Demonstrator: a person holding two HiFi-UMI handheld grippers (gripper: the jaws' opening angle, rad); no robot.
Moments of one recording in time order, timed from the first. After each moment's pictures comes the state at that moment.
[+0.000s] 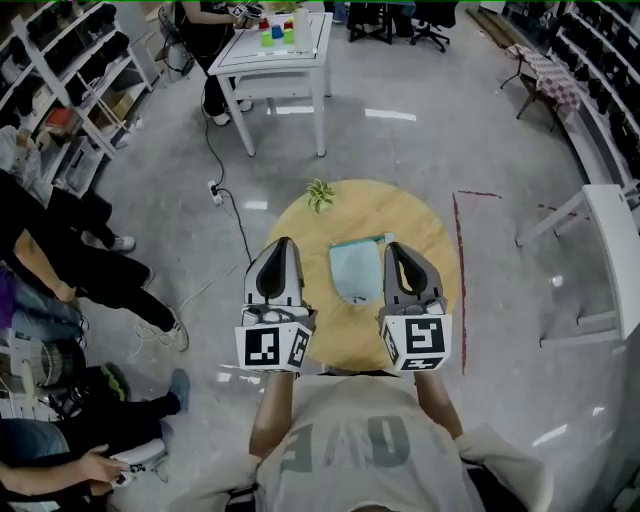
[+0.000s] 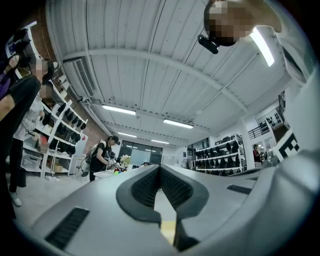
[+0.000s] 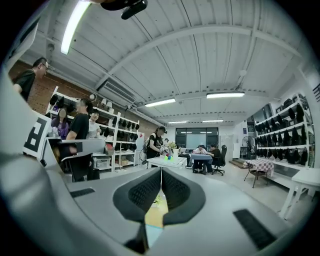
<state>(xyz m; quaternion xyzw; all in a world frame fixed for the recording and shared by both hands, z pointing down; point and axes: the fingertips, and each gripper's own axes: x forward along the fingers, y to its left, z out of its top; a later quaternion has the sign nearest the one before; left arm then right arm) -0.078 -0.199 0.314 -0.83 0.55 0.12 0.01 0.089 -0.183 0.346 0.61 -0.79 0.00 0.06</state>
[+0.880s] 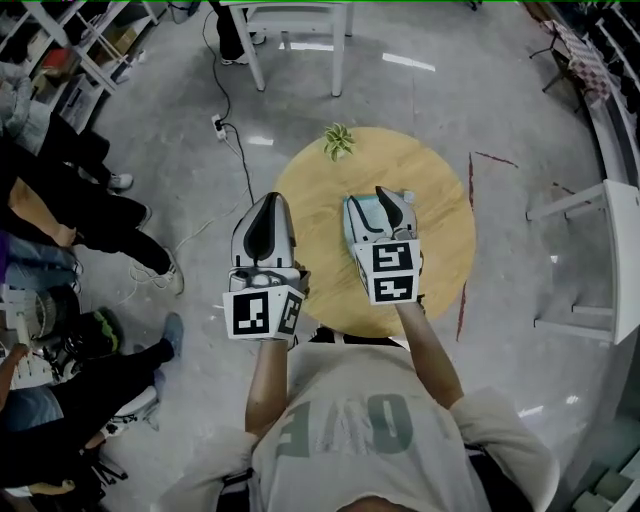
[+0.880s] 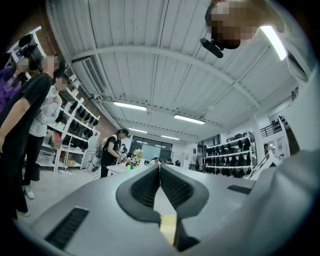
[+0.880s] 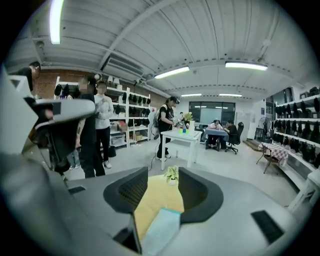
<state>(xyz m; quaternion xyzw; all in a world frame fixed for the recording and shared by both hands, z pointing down) -0.125 -0.219 0.343 -0.80 0.60 0.10 -0.03 0.014 -0.253 0.444 0.54 -0.81 0.09 0.19</state>
